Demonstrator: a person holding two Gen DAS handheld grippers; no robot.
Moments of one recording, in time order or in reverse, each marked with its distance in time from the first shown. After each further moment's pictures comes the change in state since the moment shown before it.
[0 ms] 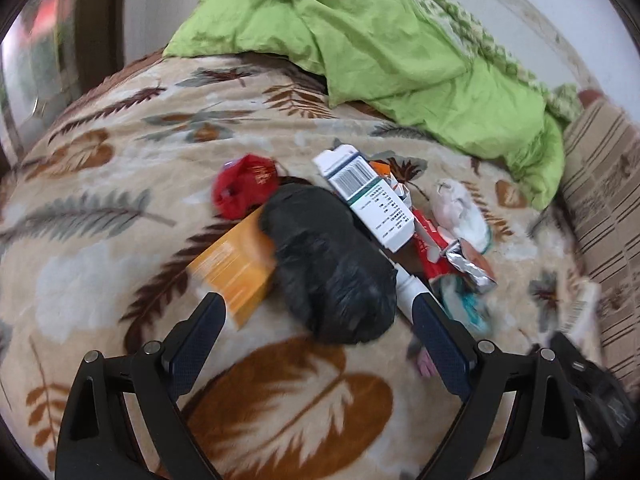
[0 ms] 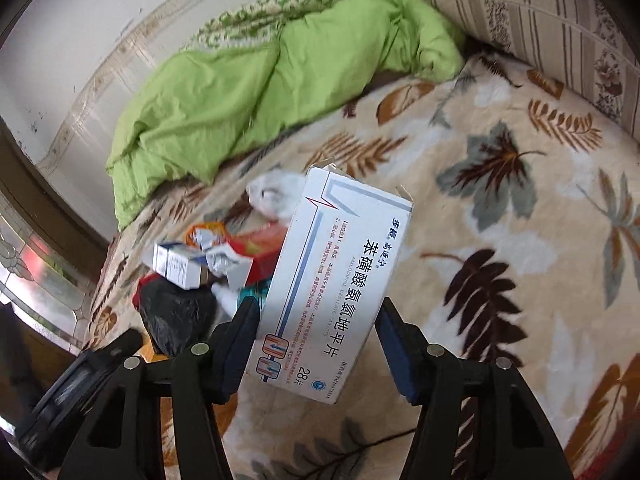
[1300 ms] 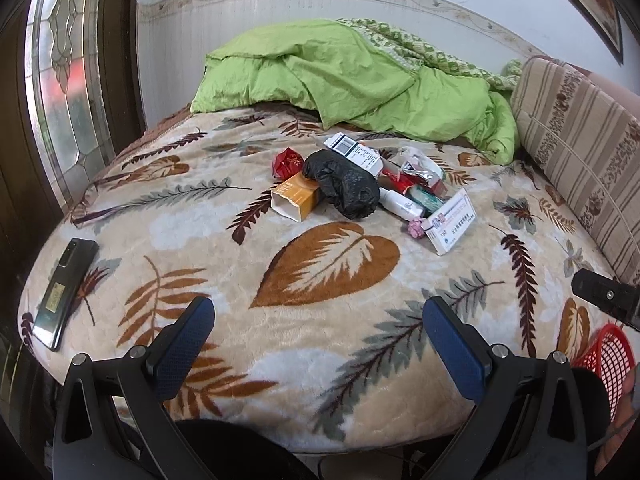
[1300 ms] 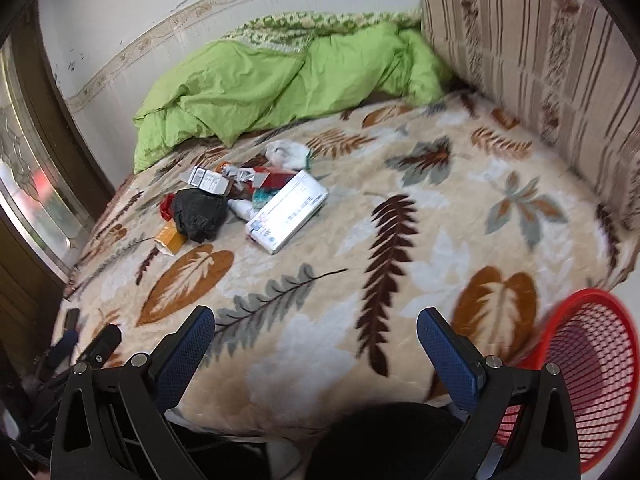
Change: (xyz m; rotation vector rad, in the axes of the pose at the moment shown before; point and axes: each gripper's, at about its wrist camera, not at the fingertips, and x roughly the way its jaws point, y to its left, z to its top) left arm -0.159 0.032 -0.155 0.164 -0.193 0.029; right arm -0.139 -0.001 -0.097 -0.187 0.000 -0.068
